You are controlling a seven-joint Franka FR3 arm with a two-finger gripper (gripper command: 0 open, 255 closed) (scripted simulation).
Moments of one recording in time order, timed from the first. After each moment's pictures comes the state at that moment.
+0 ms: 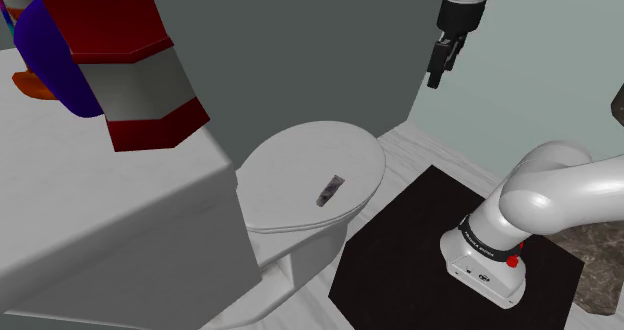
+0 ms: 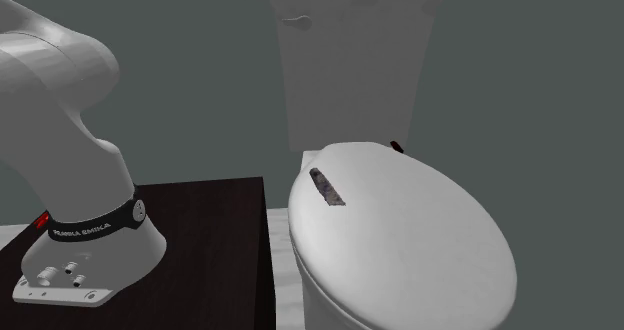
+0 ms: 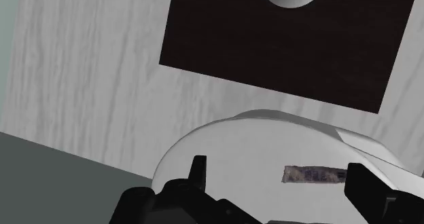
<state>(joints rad) -0.01 -0.78 0.04 -2.34 -0.07 1.48 -0.17</state>
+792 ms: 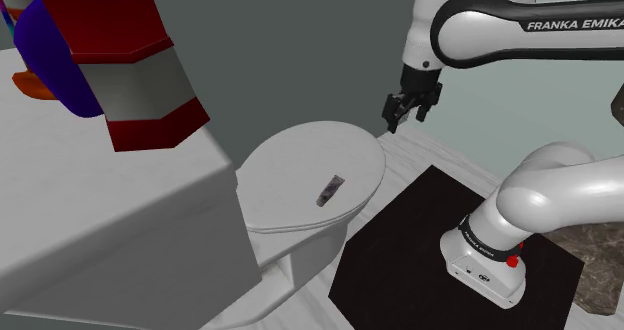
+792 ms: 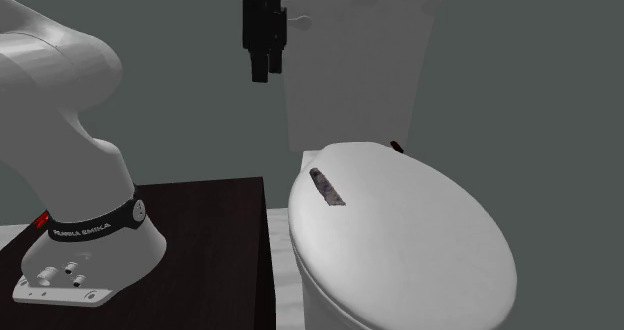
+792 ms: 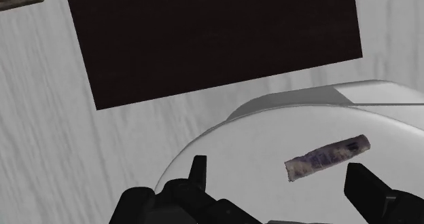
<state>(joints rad) -0.07 -0.78 0.22 -2.62 0.12 1.76 0.29</state>
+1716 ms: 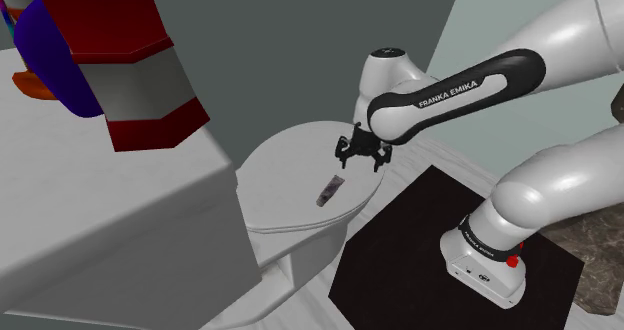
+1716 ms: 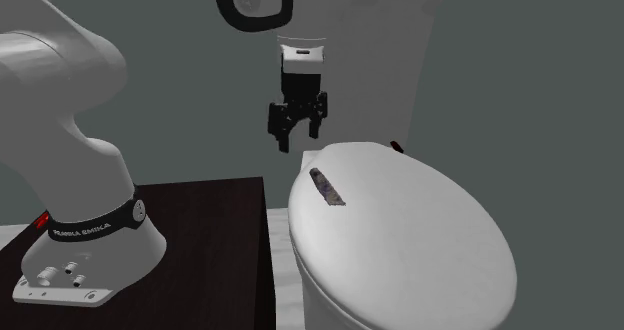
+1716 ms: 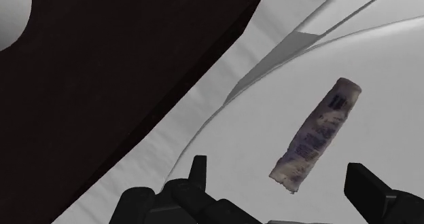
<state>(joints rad) -0.18 -0.39 0.54 -2.75 0.33 2.35 0.93</state>
